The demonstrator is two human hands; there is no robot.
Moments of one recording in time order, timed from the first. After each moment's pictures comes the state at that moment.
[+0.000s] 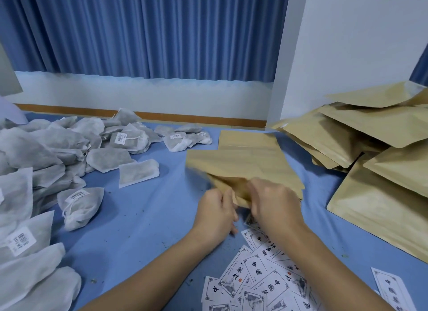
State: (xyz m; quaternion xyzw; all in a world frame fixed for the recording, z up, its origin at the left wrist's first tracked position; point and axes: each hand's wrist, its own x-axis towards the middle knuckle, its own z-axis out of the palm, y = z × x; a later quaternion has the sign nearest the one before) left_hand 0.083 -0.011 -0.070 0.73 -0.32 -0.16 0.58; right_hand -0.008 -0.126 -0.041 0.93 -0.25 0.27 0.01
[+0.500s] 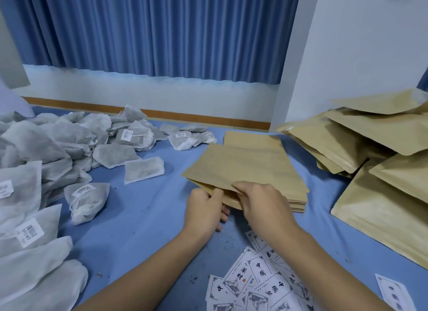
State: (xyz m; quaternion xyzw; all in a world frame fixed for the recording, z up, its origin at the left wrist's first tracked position) left_hand 0.105 -0.001 -0.064 0.71 -0.21 -0.19 0.64; right_hand 0.007 -0.099 -0.033 0.95 -0.22 0.21 -0.08
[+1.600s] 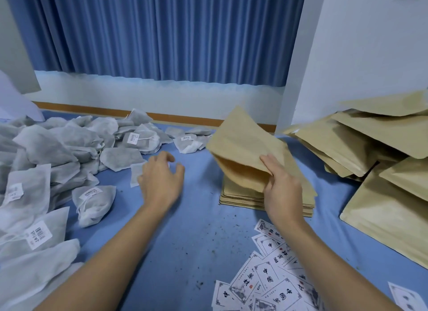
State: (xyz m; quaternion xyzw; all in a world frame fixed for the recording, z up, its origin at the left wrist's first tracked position) left_hand 0.216 0.034 -0.049 0.86 -0.20 0.17 0.44; right_hand 0.032 -0.142 -0.050 0.82 -0.29 0.45 -0.21
